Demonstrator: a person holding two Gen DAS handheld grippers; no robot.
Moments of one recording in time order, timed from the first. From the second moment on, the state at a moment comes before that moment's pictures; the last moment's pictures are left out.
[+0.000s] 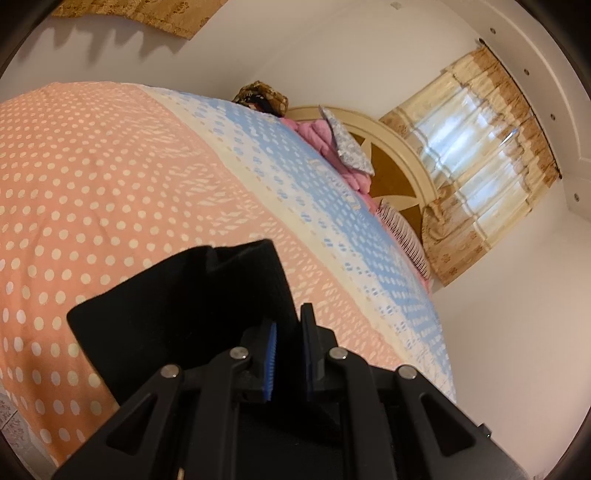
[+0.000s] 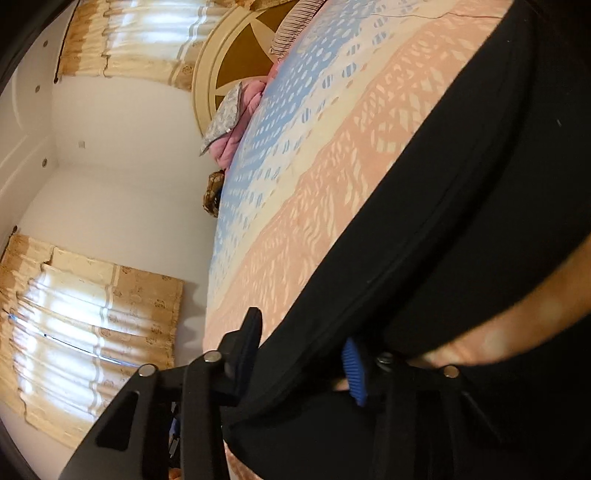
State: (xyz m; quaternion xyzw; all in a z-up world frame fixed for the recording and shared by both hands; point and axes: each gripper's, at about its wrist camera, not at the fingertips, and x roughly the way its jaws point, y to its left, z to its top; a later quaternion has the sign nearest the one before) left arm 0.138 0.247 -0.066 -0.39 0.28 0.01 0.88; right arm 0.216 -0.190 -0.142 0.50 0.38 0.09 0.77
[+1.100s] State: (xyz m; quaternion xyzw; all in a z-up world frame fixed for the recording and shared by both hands) left arm 0.083 0.293 -0.113 -0.33 0.37 0.07 0.87; right arm 0.092 -0.088 -0.121 0.16 0.44 0.16 0.87
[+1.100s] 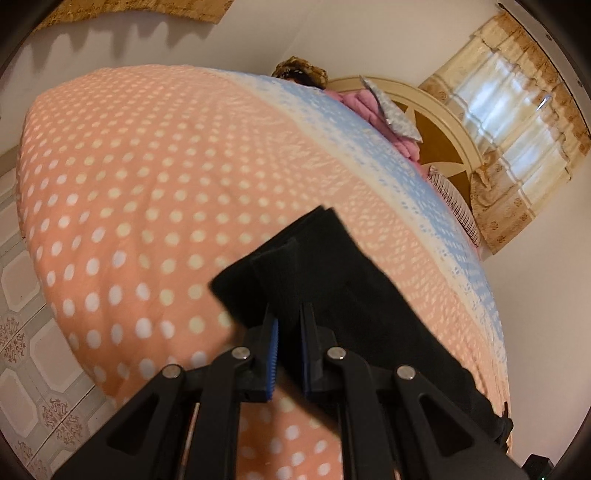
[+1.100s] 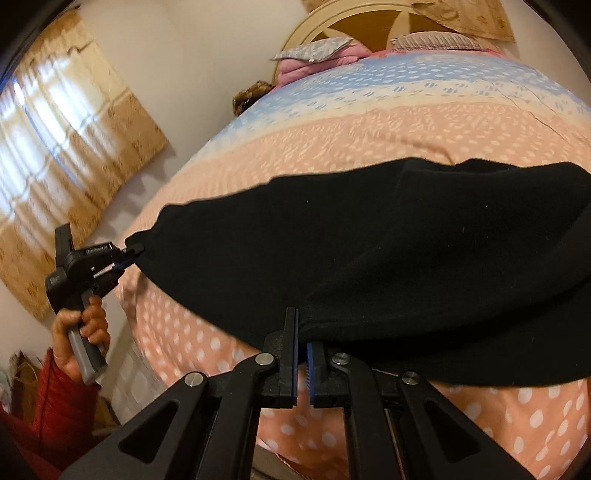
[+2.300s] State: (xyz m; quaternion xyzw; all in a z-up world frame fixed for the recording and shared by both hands) left arm 0.094 0.180 -0.102 -0.12 0.39 0.06 0.91; right arm 0.124 -0.130 -0.058 0.22 0.39 0.28 0.85
